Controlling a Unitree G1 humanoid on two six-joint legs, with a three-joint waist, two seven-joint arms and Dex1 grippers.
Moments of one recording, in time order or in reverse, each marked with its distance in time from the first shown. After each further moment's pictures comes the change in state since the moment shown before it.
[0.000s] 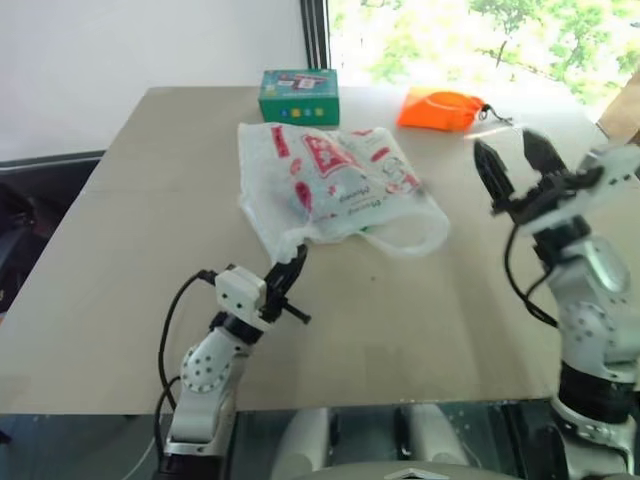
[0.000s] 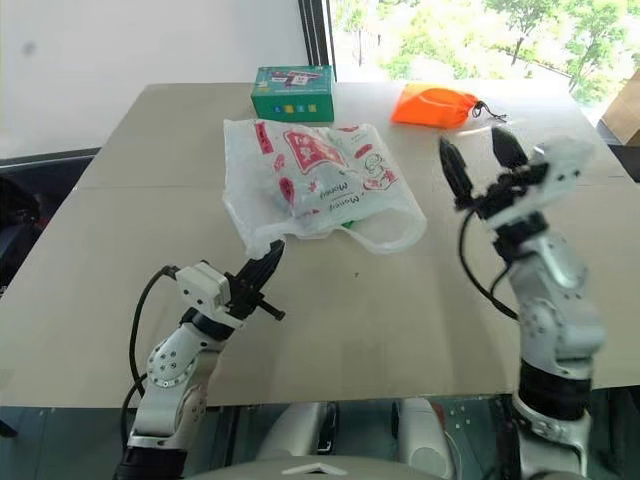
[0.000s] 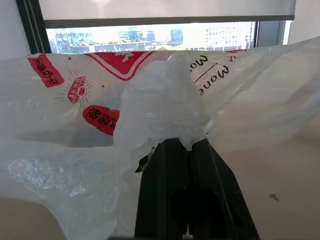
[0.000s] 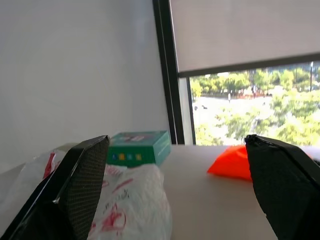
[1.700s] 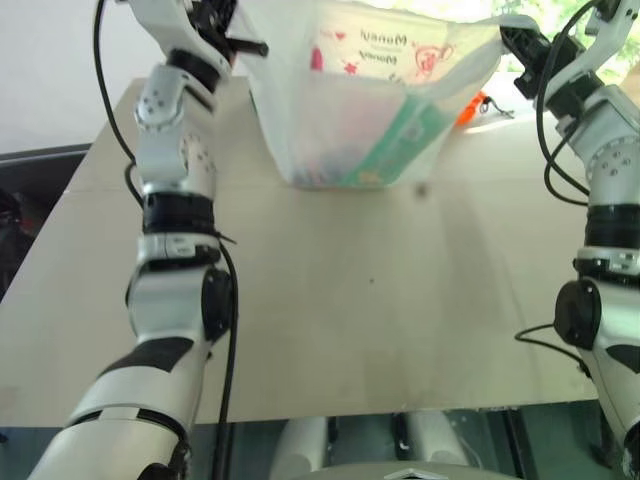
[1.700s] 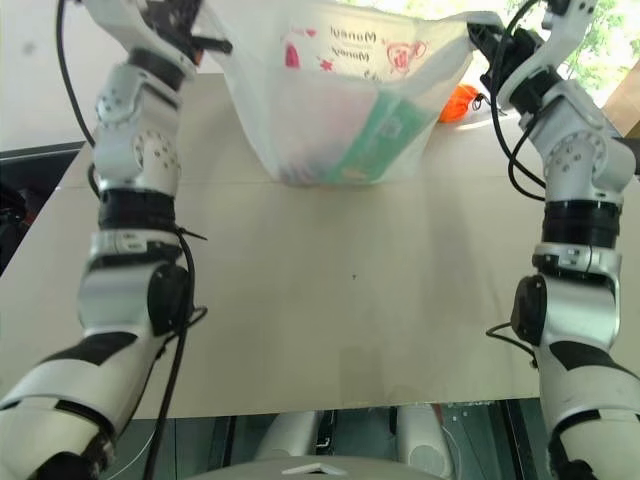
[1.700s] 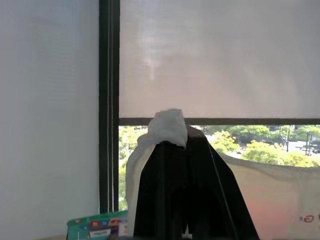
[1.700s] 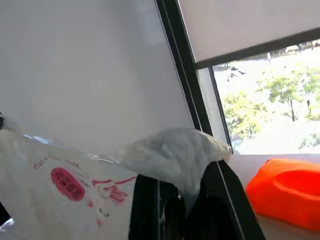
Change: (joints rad) left arm -1.334 0.176 0.243 0.919 -0.080 0.178 0.123; right arm -0.901 -0.199 0.070 0.984 -0.027 -0.082 0.164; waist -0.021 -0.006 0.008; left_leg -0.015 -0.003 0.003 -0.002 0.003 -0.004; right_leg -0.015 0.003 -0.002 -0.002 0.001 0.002
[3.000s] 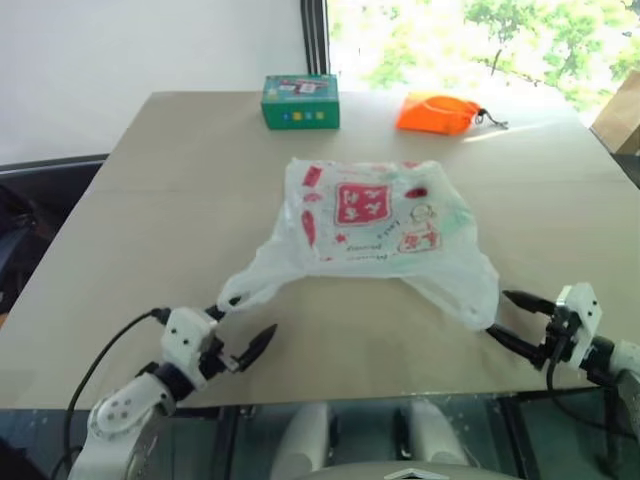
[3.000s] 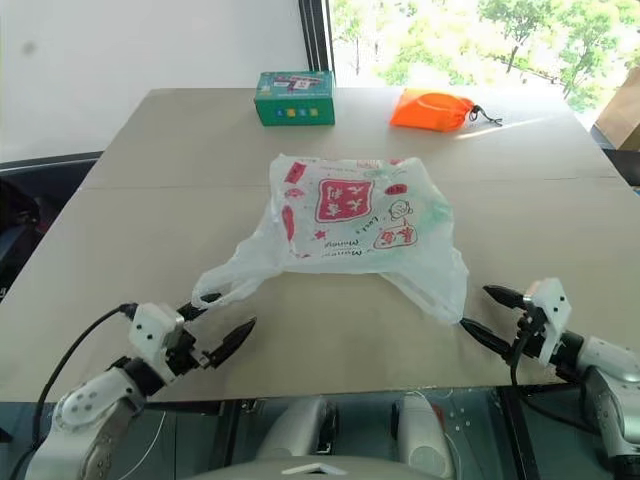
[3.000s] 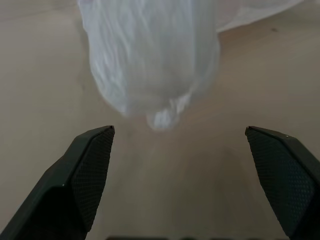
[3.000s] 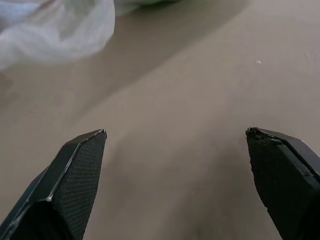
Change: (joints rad) left arm 1.641 0.091 -0.017 -1.034 -0.015 0.151 -0.290; right arm 1.322 -0.161 0.021 -0.556 -0.171 -0.310 0.540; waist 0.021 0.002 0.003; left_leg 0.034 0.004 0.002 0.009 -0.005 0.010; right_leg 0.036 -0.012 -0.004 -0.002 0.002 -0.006
